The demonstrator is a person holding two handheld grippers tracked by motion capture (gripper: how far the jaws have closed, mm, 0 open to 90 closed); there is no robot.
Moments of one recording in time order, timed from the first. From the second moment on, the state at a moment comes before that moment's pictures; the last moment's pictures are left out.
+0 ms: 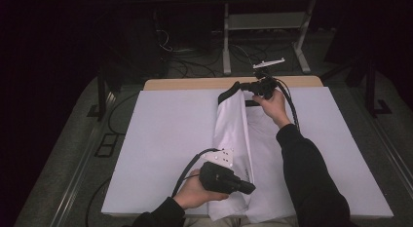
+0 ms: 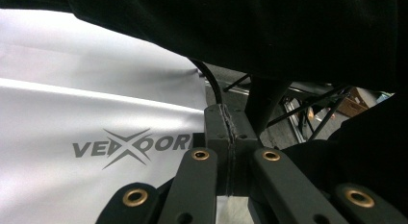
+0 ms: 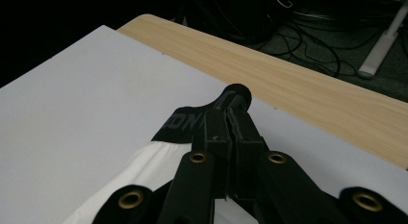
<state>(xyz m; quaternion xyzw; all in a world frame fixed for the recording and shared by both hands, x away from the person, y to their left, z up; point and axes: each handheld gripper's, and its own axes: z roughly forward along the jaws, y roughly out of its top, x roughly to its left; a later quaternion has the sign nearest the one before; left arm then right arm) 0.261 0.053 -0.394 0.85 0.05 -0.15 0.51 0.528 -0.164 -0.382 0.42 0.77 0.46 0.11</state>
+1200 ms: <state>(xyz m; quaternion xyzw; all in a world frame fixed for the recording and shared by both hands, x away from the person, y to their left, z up) 0.276 -0.018 -0.399 0.84 0.03 -0.18 0.52 0.532 -0.223 -0.381 0.43 0.77 0.45 0.11</state>
